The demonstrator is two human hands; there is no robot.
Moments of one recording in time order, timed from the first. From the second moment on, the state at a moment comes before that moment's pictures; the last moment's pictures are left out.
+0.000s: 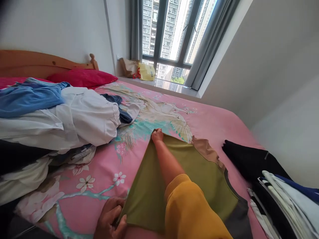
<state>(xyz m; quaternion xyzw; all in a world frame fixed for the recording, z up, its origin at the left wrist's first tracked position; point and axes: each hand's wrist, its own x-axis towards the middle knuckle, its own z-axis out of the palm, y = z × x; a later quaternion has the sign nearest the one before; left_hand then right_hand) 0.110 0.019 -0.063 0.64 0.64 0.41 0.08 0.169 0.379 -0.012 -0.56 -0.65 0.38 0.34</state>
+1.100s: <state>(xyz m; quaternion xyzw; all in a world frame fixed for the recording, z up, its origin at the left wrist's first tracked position) 0.108 0.044 -0.027 0.63 0.74 0.25 0.00 0.552 0.020 -0.005 -0.73 -0.44 0.30 0.42</state>
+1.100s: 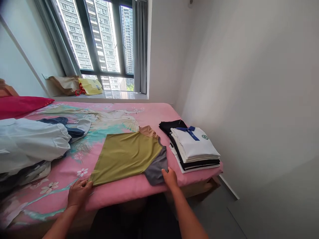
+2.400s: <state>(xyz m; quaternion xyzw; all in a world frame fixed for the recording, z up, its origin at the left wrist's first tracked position) 0.238 0.051 -0.044 0.72 0.67 0.16 -0.05 0.592 0.154 -0.024 -0.80 -0.47 0.18 0.34</state>
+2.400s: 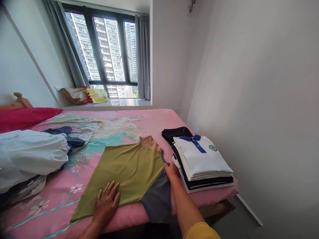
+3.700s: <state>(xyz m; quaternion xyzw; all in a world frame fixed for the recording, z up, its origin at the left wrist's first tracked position) 0.125 -0.019 -0.029 0.69 0.72 0.11 -0.06 0.557 -0.038 -0.031 -0.74 -0.55 0.18 0.33</state>
